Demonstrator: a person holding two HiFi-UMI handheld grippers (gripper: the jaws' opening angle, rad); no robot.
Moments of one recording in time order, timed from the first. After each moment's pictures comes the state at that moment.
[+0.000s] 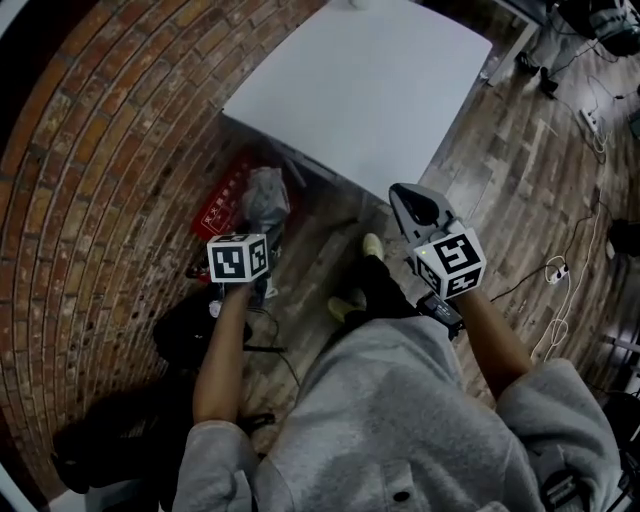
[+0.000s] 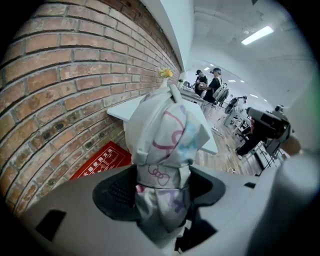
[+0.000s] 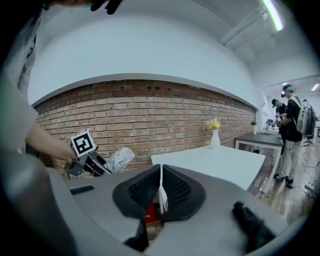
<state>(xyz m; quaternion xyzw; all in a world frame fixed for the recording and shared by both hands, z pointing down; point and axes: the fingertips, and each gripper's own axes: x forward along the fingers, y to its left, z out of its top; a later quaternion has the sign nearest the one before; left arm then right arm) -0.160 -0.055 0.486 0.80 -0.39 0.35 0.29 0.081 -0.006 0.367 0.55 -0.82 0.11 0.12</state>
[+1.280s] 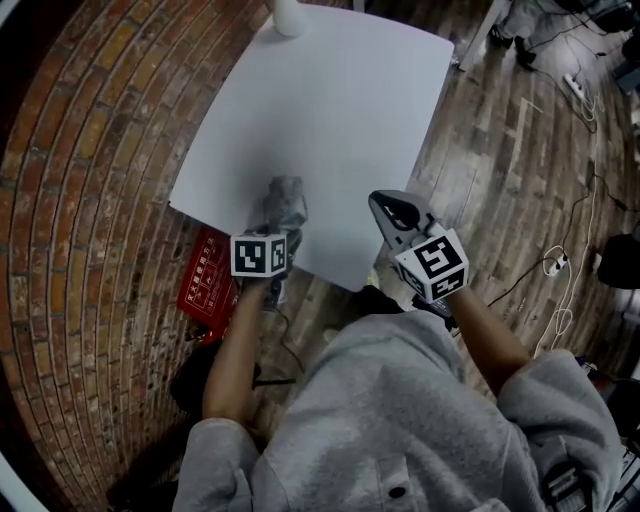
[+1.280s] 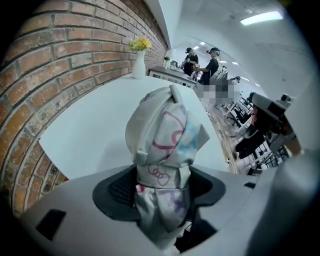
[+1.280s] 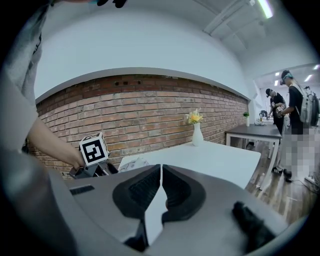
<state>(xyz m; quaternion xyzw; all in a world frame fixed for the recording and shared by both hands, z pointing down) 0.069 -0.202 0.530 0.79 -0.29 0.45 0.29 0.247 -0.151 0.394 0.57 -0.80 0.15 0.12</state>
